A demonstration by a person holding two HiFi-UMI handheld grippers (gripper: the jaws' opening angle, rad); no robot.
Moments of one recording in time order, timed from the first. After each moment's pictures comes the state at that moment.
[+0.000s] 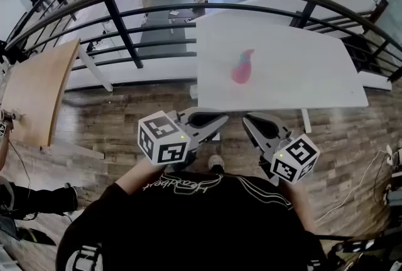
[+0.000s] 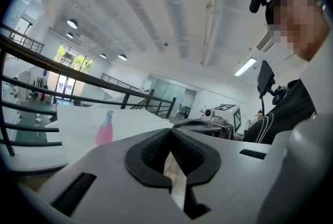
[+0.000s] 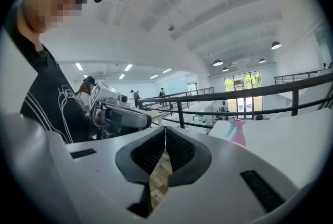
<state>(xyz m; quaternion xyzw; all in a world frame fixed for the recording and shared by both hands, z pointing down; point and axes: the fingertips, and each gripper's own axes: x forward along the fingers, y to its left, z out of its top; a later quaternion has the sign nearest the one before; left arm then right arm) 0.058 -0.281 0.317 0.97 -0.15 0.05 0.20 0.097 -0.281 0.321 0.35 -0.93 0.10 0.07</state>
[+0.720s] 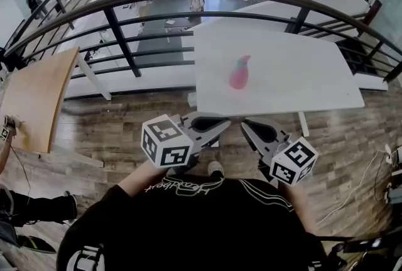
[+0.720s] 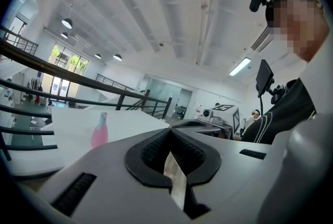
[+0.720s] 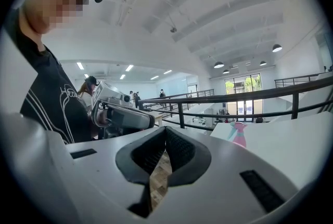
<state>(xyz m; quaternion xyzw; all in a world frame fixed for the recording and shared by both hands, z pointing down) 0.060 -0.266 0.306 0.97 -0.13 0.05 0.19 0.089 -0.266 0.312 0.35 -0.93 0.09 0.07</state>
